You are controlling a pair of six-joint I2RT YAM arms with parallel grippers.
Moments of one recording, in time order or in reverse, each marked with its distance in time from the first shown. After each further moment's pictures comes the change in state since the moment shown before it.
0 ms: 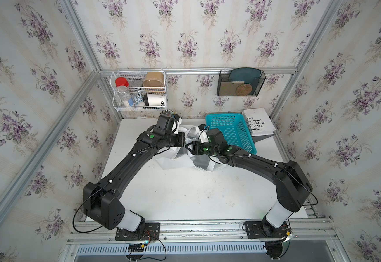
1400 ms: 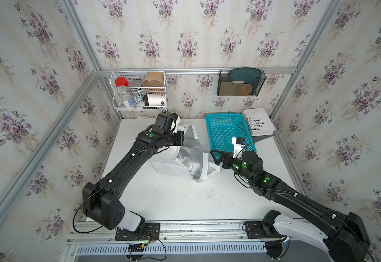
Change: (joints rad) left arm 0.024 0.002 0.014 -0.003 0.006 -0.029; right arm -0.032 -0.720 -0.579 0.090 0.250 0.340
